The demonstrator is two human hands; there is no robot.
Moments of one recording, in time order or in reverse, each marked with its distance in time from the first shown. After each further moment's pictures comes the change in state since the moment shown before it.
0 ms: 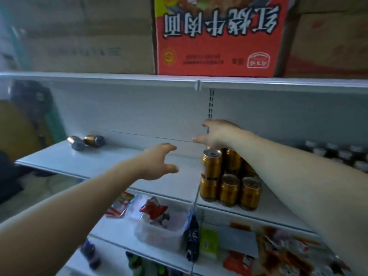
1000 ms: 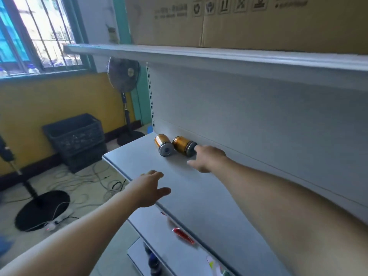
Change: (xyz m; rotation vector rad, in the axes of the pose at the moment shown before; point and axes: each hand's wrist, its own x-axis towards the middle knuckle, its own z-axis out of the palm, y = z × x) left_hand 0.064 -0.470 -0.010 0.007 -0.050 -0.638; right_hand 0.352 -0.381 0.246 -0.080 -0.223 -0.380
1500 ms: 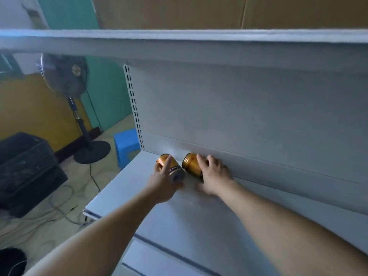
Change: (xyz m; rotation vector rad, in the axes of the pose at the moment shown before) left_hand 0.209 -0.075 -0.011 -0.320 -0.007 0.193; right_hand 0.117 -0.046 0.072 0.010 0.008 0.227
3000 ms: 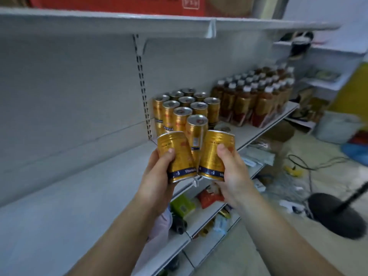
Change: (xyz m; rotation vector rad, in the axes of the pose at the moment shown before) left_hand -0.316 0.384 0.210 -1.232 -1.098 0.250; right_hand -0.526 0.244 -0.042 1.644 1.300 0.806
